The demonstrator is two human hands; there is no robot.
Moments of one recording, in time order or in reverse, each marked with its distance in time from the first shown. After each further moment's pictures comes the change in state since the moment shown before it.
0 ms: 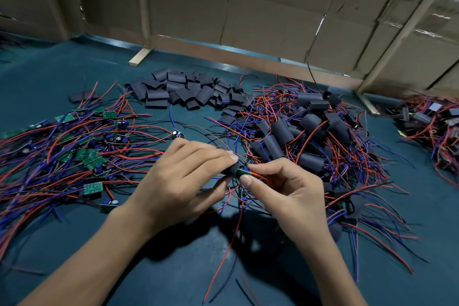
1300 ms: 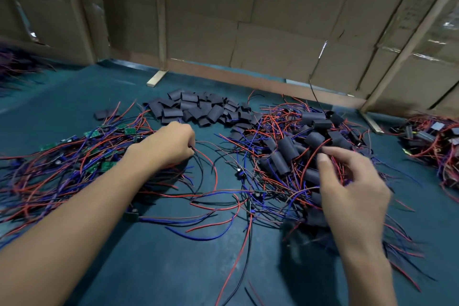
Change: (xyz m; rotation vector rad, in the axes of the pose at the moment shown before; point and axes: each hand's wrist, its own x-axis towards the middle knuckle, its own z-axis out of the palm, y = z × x) left_hand 0.046 -0.107 -0.004 0.200 -0.867 -0.740; right_hand 0.016 -0.038 -0.039 -0.783 0.549 -0.103
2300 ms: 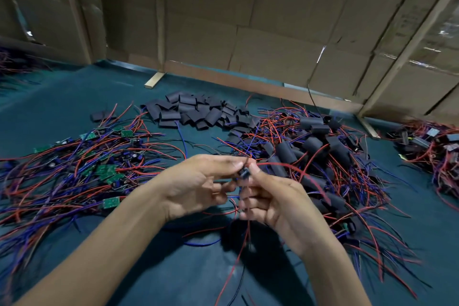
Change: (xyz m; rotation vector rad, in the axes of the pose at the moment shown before) left_hand -0.076 0.072 0.001 -1.741 -0.547 -0.041; right_hand -0.015 -0.032 0.043 0.899 -0.909 0.737
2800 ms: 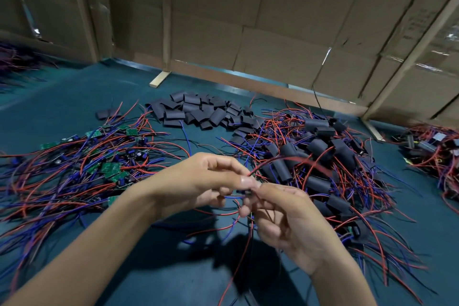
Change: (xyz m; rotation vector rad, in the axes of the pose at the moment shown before) left_hand -0.015 0.005 0.000 0.296 -0.062 0.143; right_hand -0.019 -0.001 0.002 -0.008 -0.100 0.050
